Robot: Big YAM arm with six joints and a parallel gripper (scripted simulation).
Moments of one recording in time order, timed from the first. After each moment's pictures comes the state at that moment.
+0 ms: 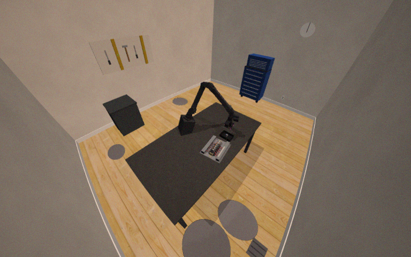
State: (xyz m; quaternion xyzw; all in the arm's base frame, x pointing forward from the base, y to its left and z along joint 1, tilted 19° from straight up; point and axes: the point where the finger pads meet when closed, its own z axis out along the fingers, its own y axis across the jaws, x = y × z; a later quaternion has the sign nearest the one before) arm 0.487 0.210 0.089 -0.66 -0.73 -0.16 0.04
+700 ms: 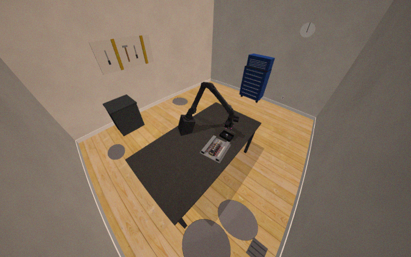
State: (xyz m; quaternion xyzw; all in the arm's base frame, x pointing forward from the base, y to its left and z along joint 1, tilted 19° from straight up) arm 0.487 0.210 0.084 -0.66 -0.74 -0.16 0.04
